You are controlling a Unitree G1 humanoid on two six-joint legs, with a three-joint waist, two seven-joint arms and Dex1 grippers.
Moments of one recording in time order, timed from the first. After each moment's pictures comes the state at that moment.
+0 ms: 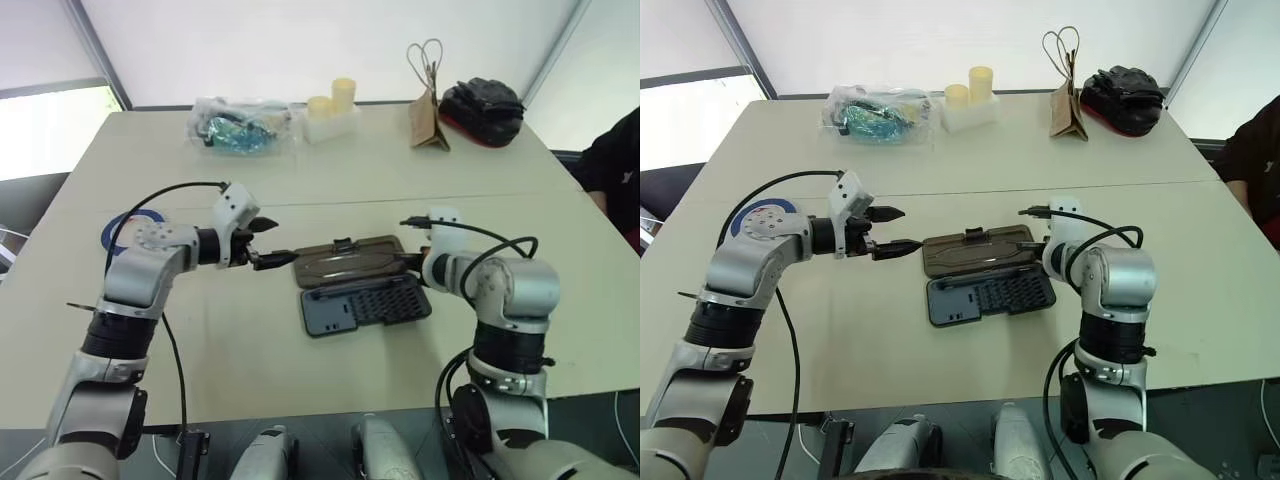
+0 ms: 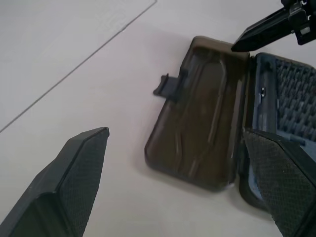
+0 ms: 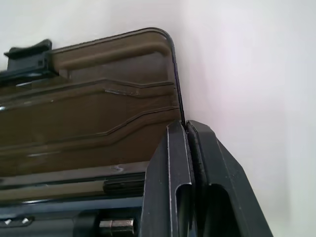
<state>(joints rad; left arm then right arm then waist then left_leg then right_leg) -0.62 0.57 -0.06 0.02 -0.28 0.67 -1.00 -0.63 -0.14 -0.26 -0.28 0.12 1.61 0.11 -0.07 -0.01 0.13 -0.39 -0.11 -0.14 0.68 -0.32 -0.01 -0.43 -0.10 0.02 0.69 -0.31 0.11</state>
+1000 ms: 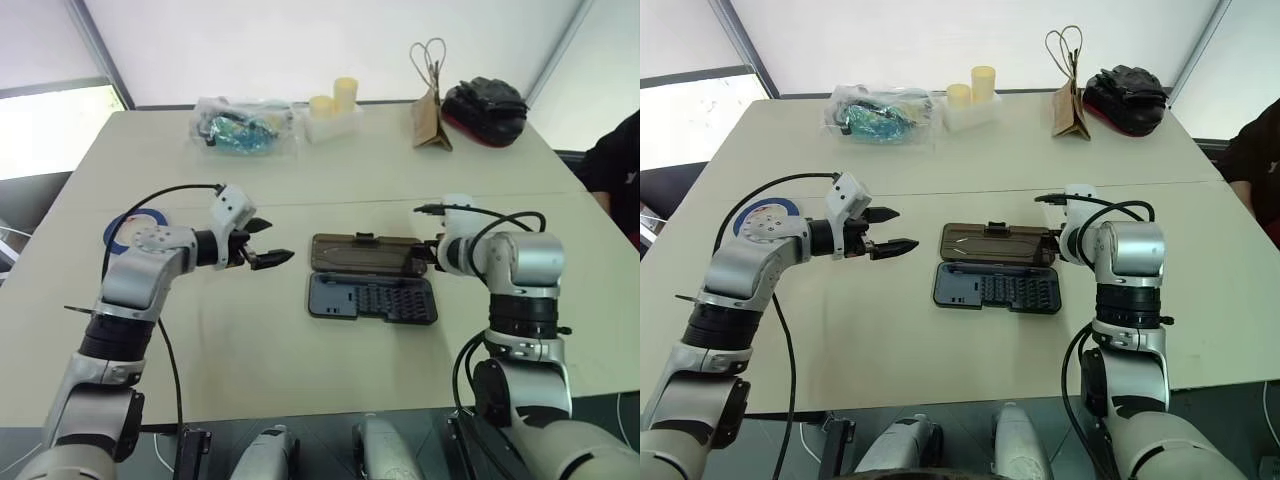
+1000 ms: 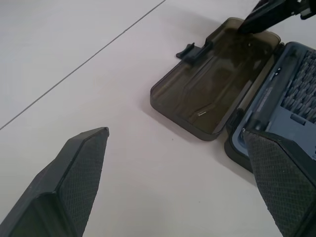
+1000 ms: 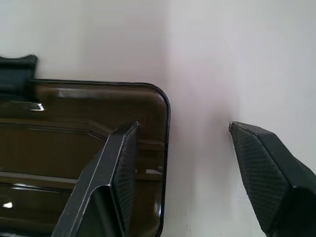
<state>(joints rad) -0.60 0.58 -0.07 0.03 -0.29 0.67 -0.95 -0.76 -0.31 -0.21 0.07 0.14 1.44 0.14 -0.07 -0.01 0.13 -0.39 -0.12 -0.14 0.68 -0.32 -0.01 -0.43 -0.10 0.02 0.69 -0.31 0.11</state>
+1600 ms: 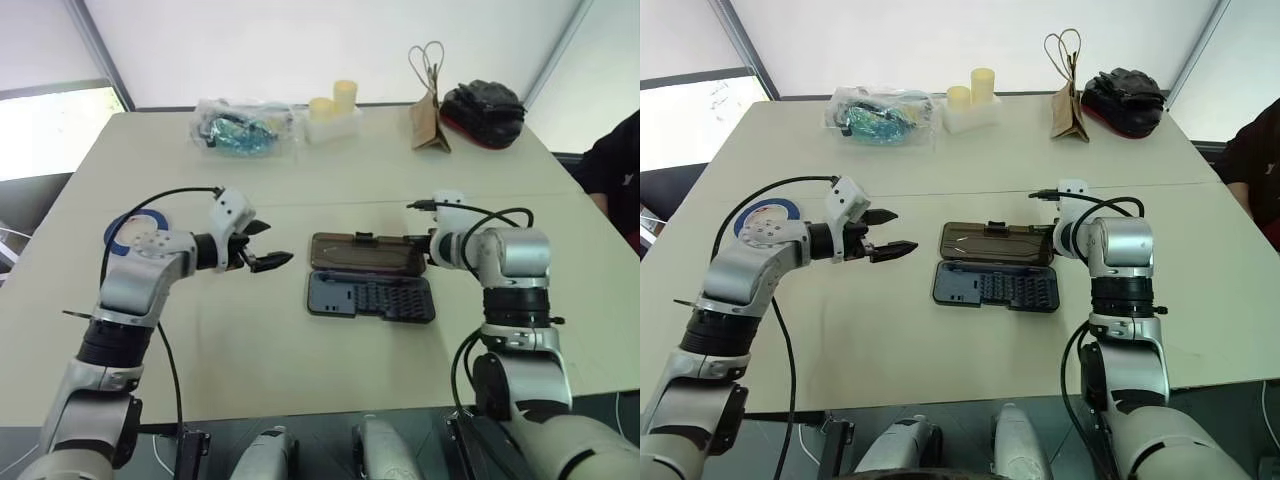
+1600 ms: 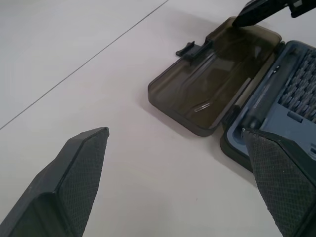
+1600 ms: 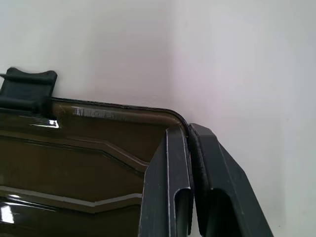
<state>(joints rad) -0.56 0.59 -0.06 -0.01 -0.30 0.67 -0.91 -0.80 -0.27 -0.25 0.13 0.14 1.45 0.12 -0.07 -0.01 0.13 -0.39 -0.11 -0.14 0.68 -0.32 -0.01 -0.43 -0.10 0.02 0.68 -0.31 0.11</state>
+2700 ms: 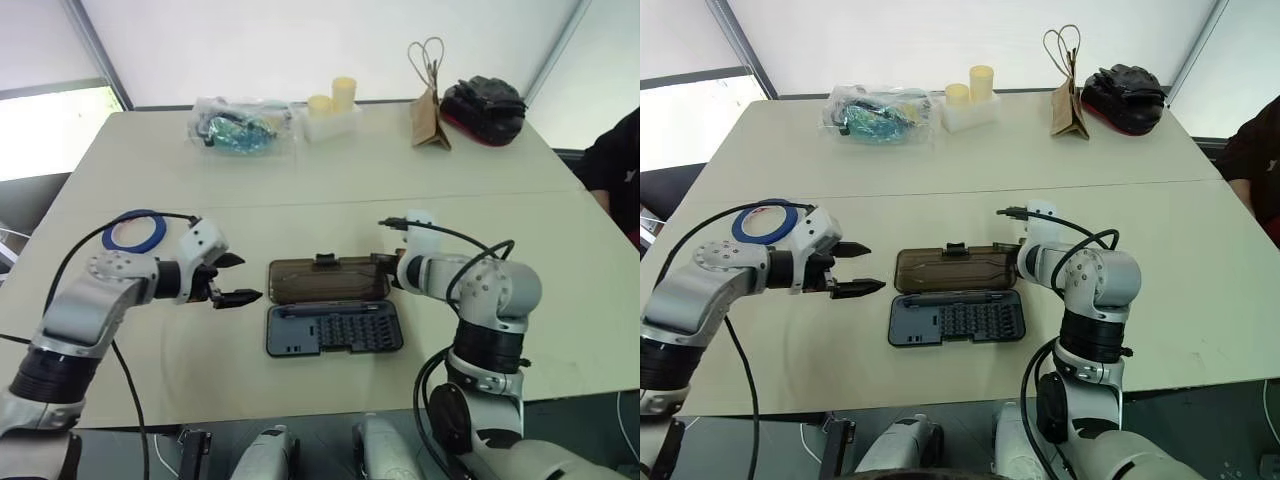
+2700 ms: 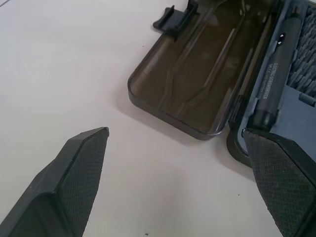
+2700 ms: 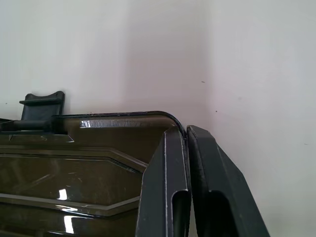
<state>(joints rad) -0.40 0.81 -0.06 -0.14 -0.38 0.71 -1.02 -0.66 -0.04 -0.29 -0.24 0.38 1.61 -0.13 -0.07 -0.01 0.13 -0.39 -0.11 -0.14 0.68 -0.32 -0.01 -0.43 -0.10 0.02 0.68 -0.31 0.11</state>
